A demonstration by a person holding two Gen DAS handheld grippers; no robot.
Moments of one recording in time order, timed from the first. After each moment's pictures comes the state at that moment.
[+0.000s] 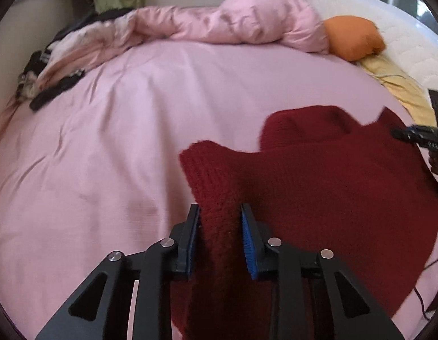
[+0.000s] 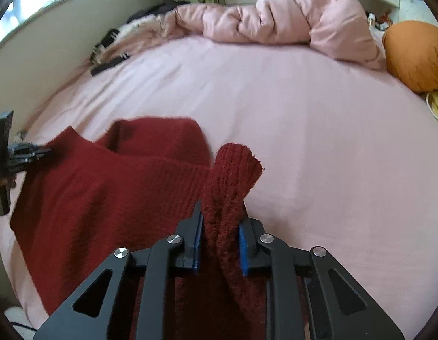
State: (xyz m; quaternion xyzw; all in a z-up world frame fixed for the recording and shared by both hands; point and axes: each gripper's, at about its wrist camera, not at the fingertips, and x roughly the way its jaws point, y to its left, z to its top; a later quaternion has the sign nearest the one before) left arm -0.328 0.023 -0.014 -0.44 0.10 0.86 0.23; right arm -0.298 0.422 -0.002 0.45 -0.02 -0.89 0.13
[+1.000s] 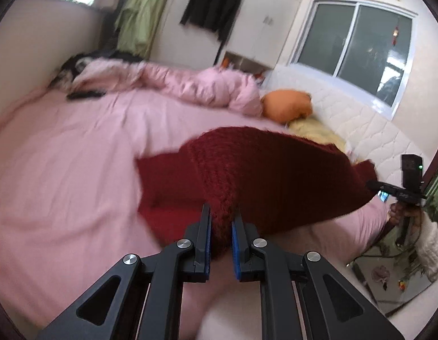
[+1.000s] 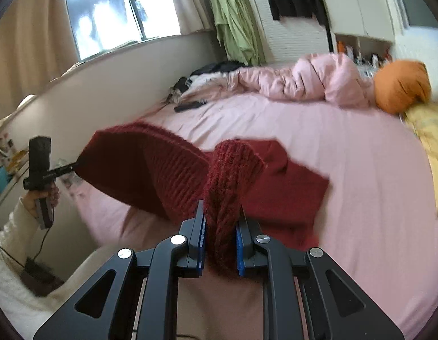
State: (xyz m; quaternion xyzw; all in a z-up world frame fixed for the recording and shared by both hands) left arm 0.040 -0.101 0.111 -0.34 -0.07 0.89 0.28; right arm 0.056 0.396 0.154 0.33 -0.07 -0.92 0.21
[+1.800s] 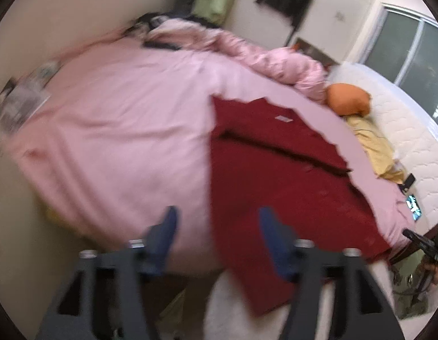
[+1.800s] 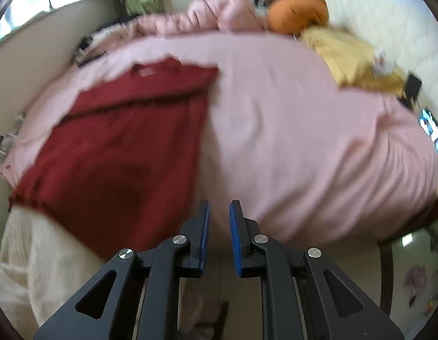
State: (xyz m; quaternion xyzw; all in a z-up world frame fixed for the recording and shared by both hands) left arm 0.085 -0.133 0.062 -0.41 -0.10 0.90 0.15; right arm 0.162 0.427 0.066 0.44 -0.05 -0.89 -0.04
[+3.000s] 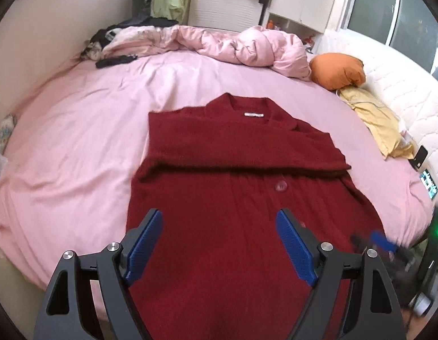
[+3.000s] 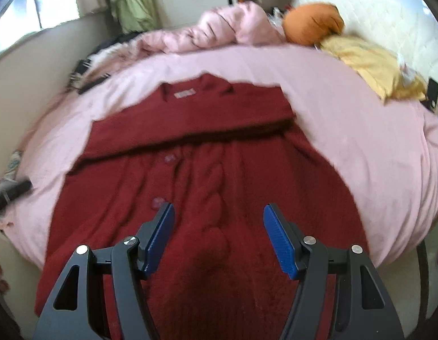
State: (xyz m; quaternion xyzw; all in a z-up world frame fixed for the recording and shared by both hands) left arm -0.007 0.010 0.078 -0.42 0.00 0.89 0.16; right arm 0.048 0.261 0.039 0.43 -0.11 -0.89 -0.09
